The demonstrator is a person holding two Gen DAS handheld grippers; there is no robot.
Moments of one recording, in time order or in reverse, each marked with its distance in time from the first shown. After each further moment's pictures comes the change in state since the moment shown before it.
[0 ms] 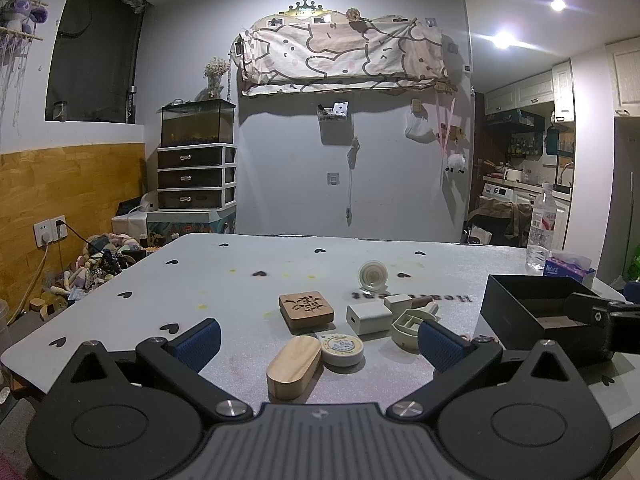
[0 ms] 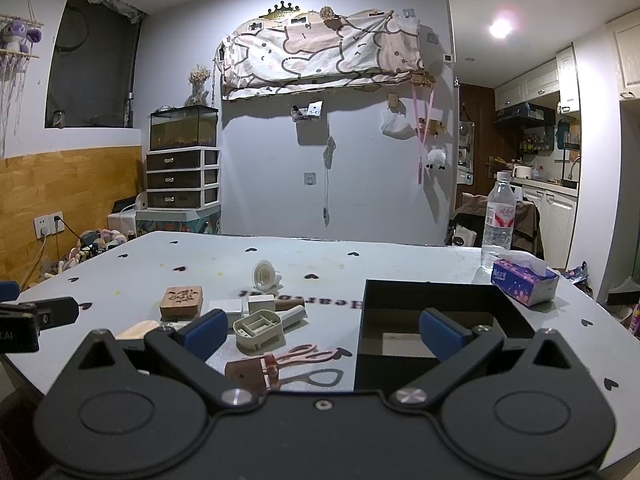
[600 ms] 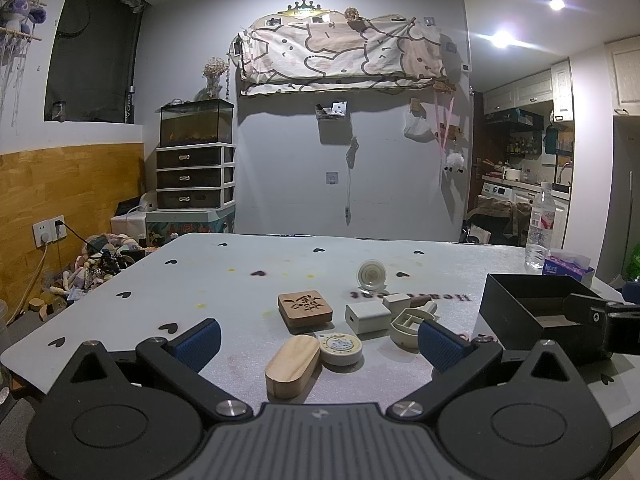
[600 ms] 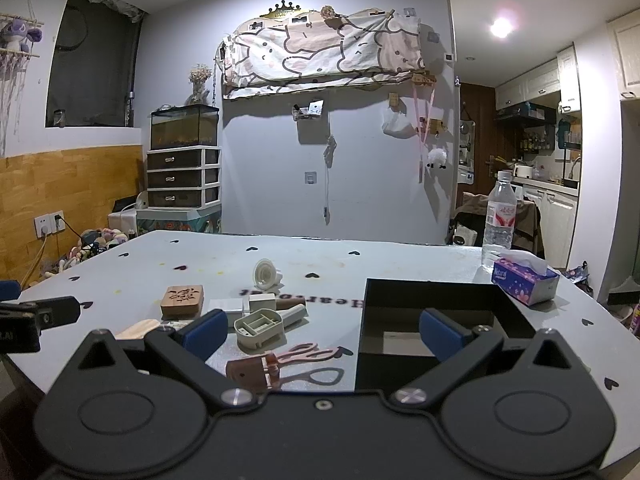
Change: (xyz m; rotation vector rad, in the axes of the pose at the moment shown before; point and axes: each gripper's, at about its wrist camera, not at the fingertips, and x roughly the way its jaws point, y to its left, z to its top) left arm 0.000 0.000 0.000 0.000 0.001 0.000; right arm 0.001 -0.001 -0.001 0.000 0.002 0.000
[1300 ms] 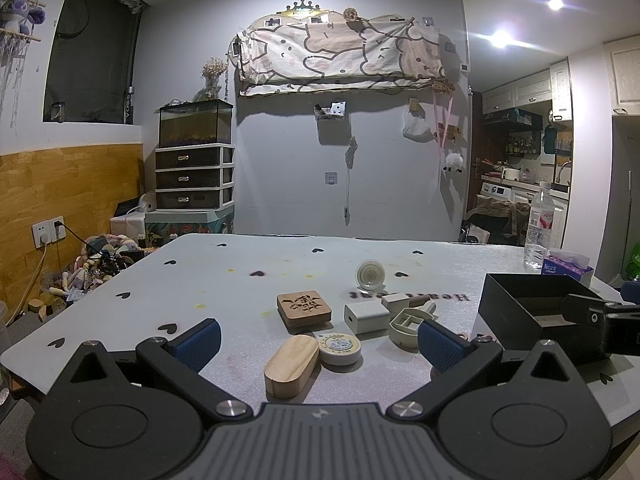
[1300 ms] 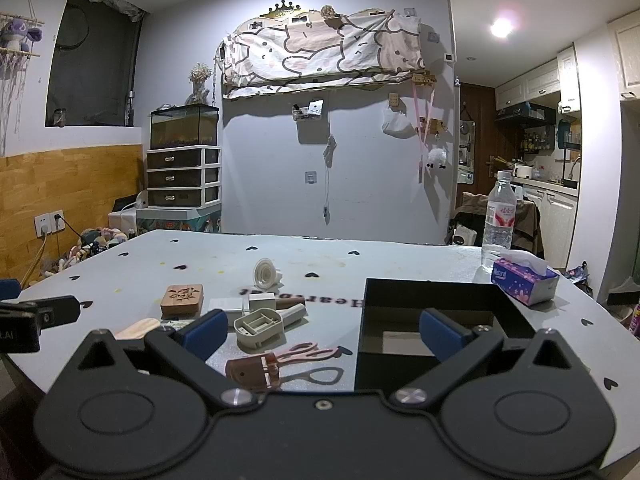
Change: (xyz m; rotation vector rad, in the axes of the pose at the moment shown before) left arm 0.000 0.000 0.000 0.000 0.000 0.000; right arm 0.001 -0.001 -0.002 0.000 0.000 0.000
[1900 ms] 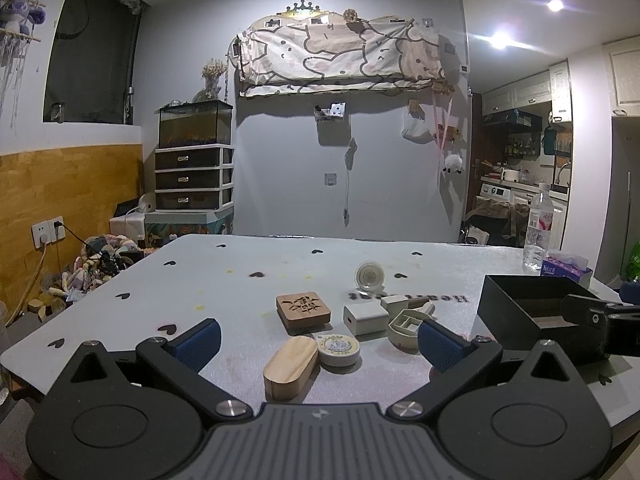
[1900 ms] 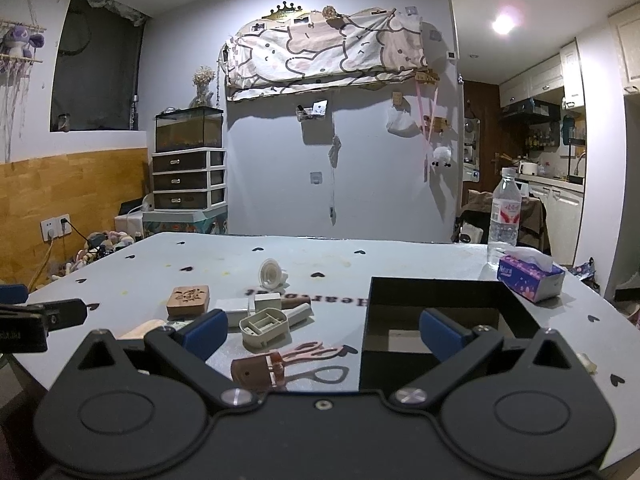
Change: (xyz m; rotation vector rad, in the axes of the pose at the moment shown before) left arm 0.002 0.001 0.000 -0.005 0.007 0.002; right arm -0.002 -0.003 0.001 0.017 0.007 0.021
